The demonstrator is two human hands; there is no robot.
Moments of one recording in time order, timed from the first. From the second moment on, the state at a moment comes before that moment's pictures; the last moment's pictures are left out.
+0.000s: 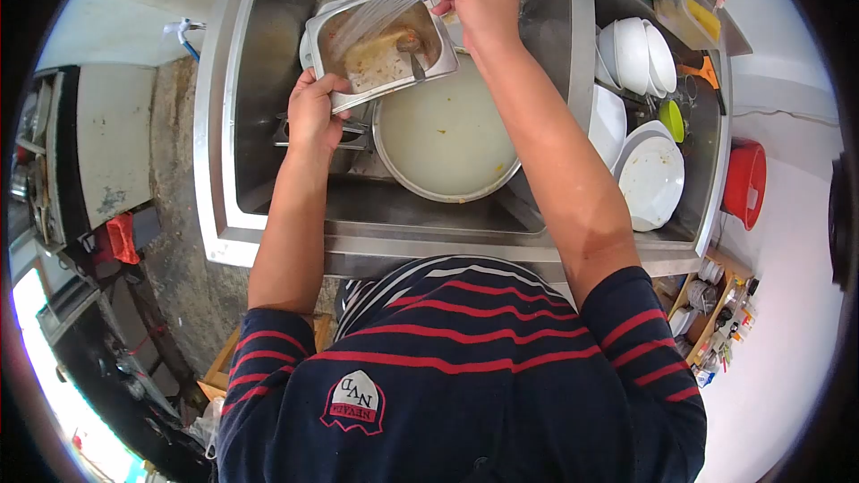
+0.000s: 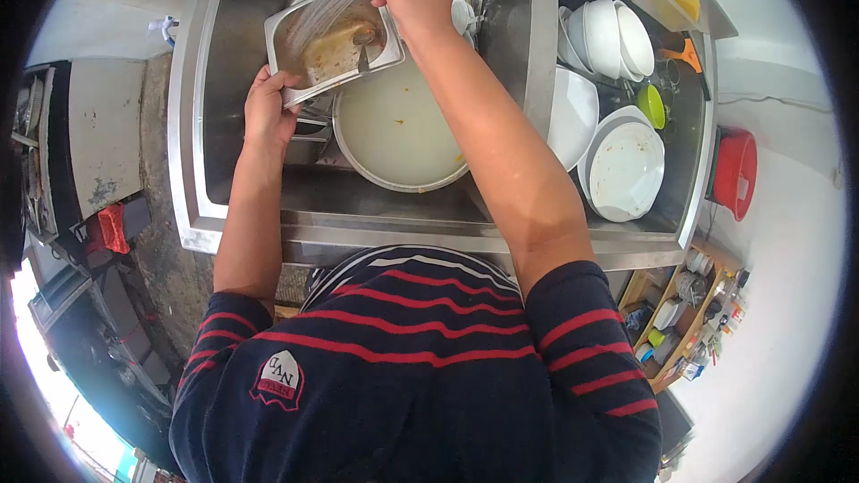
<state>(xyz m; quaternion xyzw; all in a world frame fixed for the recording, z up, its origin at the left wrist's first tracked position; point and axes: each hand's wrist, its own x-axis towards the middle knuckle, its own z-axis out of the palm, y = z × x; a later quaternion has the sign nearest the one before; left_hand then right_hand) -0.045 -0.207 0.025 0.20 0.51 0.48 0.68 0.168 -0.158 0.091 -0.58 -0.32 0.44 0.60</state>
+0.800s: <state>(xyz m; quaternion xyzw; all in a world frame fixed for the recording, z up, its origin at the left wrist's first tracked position) -0.041 -0.213 0.029 0.16 0.49 0.48 0.71 0.152 -0.156 0.094 -0.59 -0.31 0.37 0.64</state>
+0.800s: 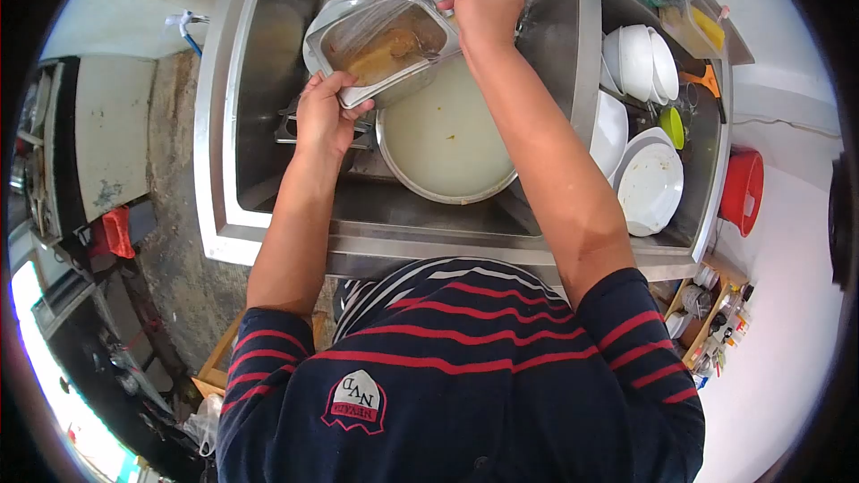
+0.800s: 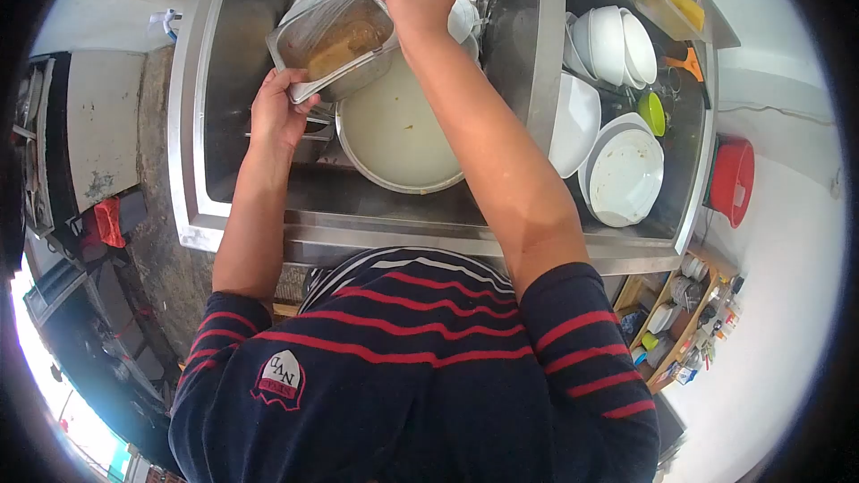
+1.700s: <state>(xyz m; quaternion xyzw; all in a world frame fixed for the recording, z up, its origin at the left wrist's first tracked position) -0.062 -0.215 0.045 0.40 0.59 0.51 0.48 0.162 -0.151 0.057 -0.63 -0.34 0.29 0.64</state>
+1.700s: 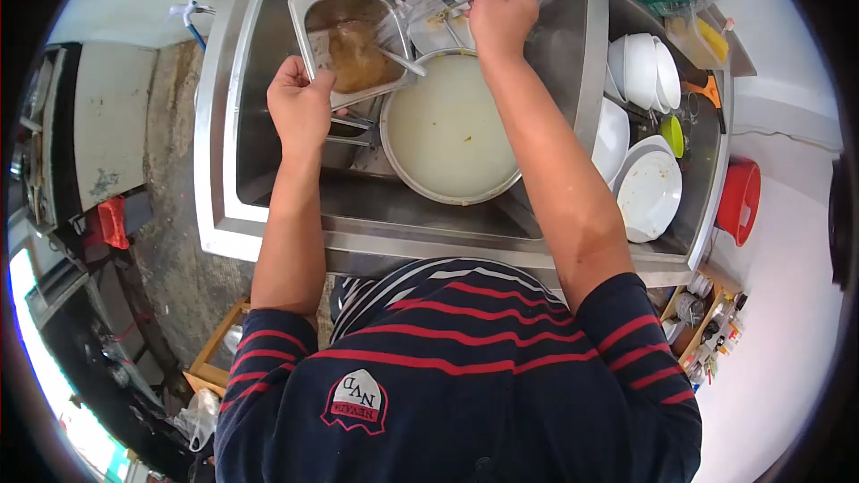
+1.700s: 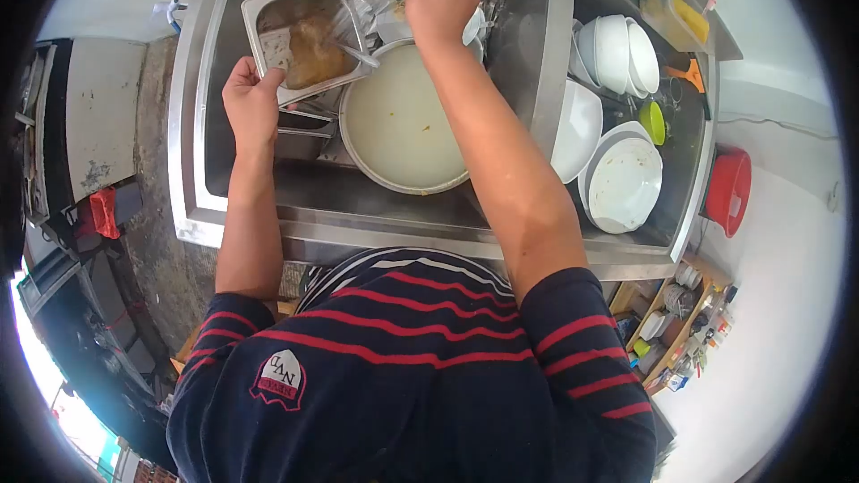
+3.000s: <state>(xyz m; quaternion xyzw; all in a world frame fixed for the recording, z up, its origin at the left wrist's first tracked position) -0.056 -0.215 0.043 0.45 0.59 0.60 0.28 0.182 -0.162 0.031 -0.62 -0.39 0.32 0.61</state>
